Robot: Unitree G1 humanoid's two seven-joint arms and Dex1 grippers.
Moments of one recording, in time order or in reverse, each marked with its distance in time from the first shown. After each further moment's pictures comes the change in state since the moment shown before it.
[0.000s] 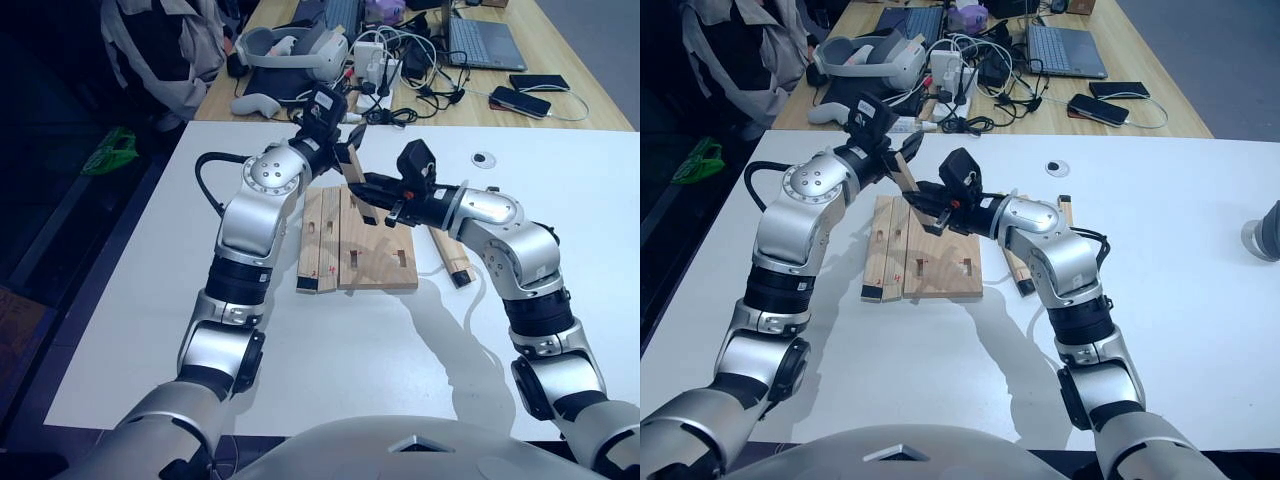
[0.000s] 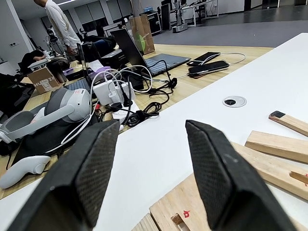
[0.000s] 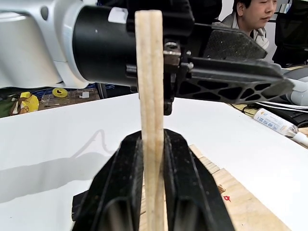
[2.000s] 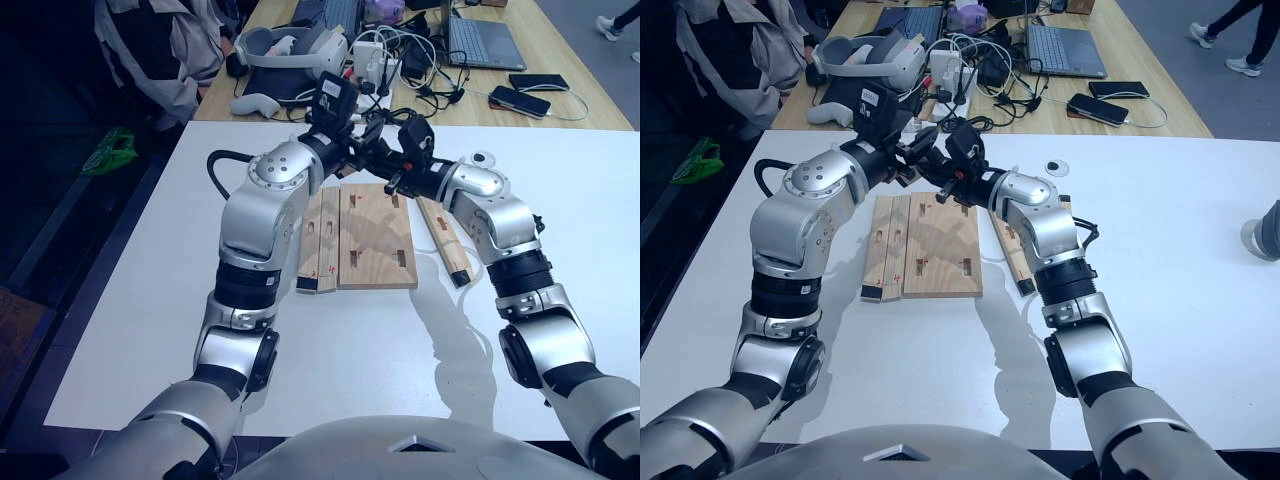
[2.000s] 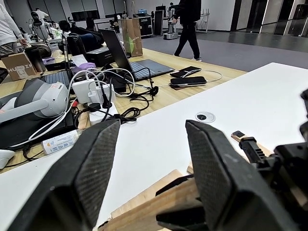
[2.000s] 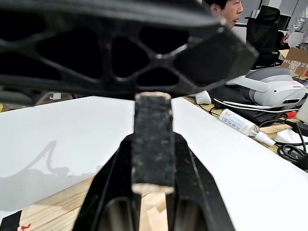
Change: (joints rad) left arm -0.011 -0.082 0.052 -0.129 -0.100 0.199 0.049; right arm -0.192 0.063 -0.032 0.474 -0.098 -0.279 0.026
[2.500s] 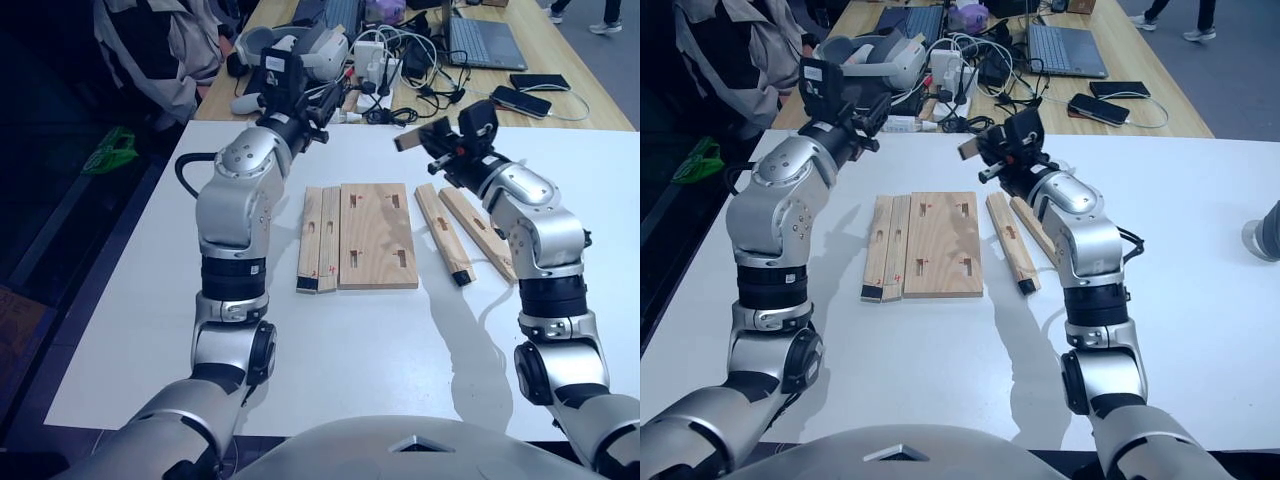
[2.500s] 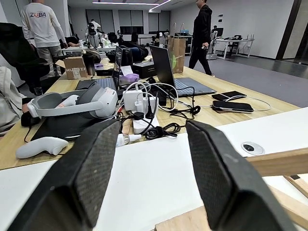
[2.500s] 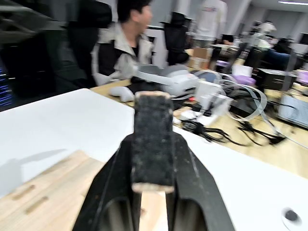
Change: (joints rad) left arm 0.004 0.014 0.165 0.029 -0.001 -0.070 0.108; right arm 0.170 -0.064 -0.177 -0.420 -0.055 0.319 -0.375
